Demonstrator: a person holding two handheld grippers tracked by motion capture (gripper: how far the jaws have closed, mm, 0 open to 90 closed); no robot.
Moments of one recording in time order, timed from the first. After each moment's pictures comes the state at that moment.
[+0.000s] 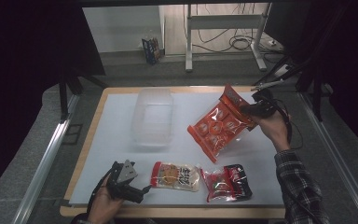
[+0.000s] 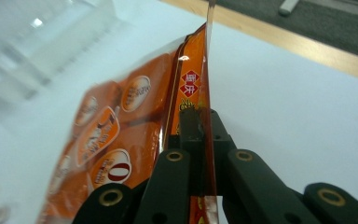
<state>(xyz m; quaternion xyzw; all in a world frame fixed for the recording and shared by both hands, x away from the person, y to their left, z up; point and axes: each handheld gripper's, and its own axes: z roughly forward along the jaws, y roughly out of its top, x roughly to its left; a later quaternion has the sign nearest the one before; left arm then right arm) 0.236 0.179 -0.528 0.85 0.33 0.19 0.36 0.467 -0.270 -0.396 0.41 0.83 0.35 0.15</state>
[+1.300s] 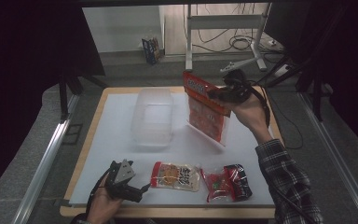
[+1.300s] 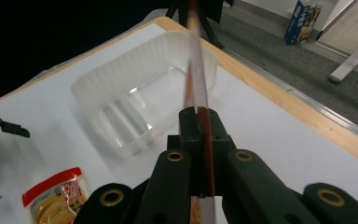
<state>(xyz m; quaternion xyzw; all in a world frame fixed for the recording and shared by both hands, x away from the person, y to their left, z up) 0.235 0.183 -0.527 0.84 0.33 0.21 0.37 0.434 -0.164 -0.307 0.29 0.85 0.41 0.13</state>
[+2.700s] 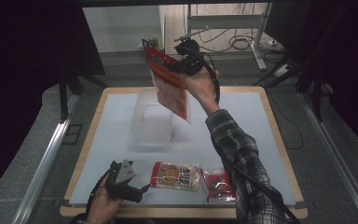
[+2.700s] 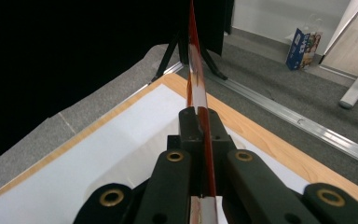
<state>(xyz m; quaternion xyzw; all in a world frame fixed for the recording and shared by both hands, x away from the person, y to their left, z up) 0.235 0.181 -0.527 0.85 0.33 0.21 0.36 0.484 -0.039 -0.271 0.32 0.82 0.45 0.14</state>
